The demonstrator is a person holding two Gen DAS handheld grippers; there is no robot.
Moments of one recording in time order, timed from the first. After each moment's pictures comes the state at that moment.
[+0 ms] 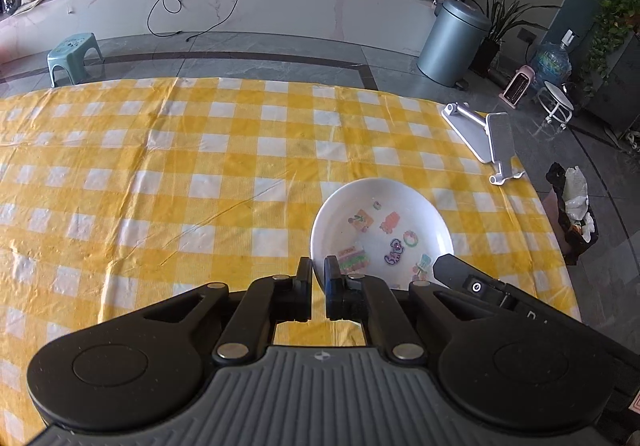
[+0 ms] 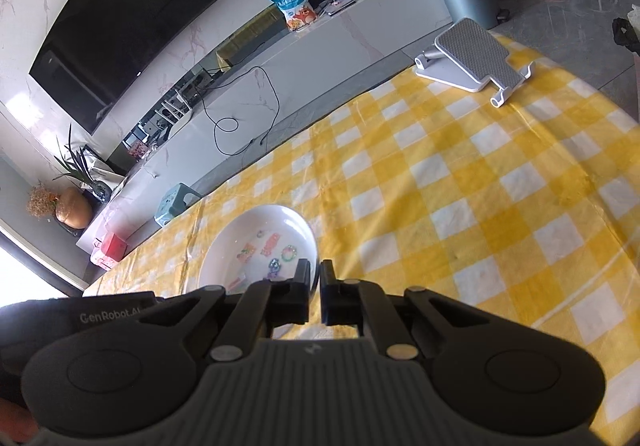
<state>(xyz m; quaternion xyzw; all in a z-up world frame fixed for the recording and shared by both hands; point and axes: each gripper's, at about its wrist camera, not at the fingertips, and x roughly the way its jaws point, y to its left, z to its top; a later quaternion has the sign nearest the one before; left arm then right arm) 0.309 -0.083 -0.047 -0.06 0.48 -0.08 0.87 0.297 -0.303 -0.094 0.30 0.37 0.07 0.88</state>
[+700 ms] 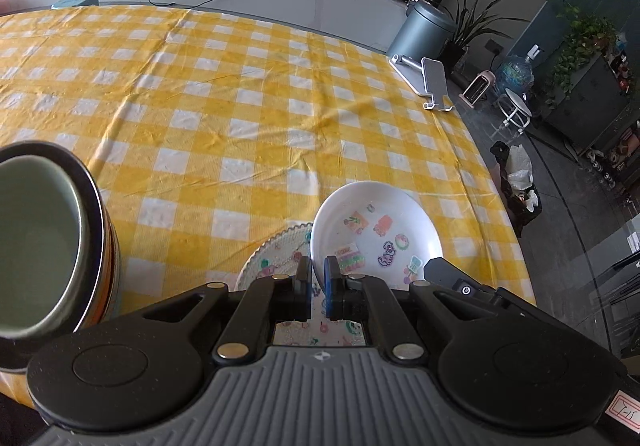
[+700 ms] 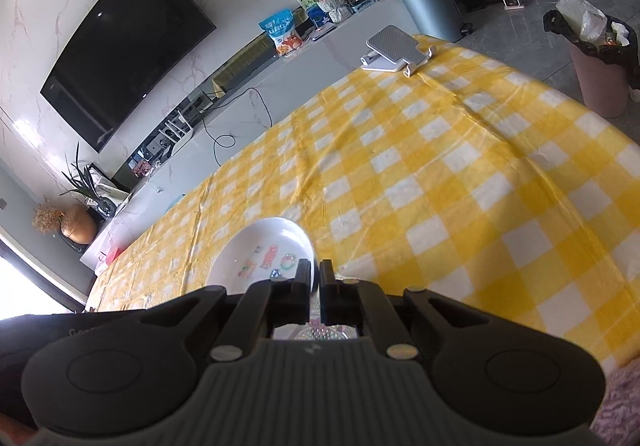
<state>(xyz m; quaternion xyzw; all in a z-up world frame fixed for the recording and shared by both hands) 0.148 -0.074 -0.061 -0.13 0.47 -0.12 0.87 0.113 -0.315 -0.096 0.31 0.35 0.04 0.89</state>
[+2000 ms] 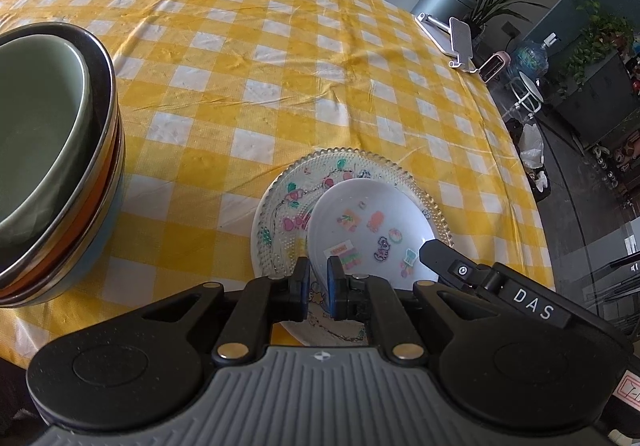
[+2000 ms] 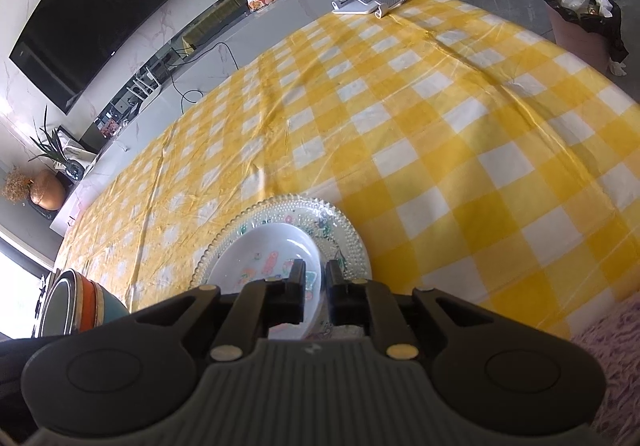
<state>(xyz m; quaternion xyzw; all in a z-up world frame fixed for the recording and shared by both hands) 0.135 -0.067 -0.102 -0.15 0.51 -0.11 0.84 0.109 -0.300 -0.125 0.29 0.40 0.02 0.87</state>
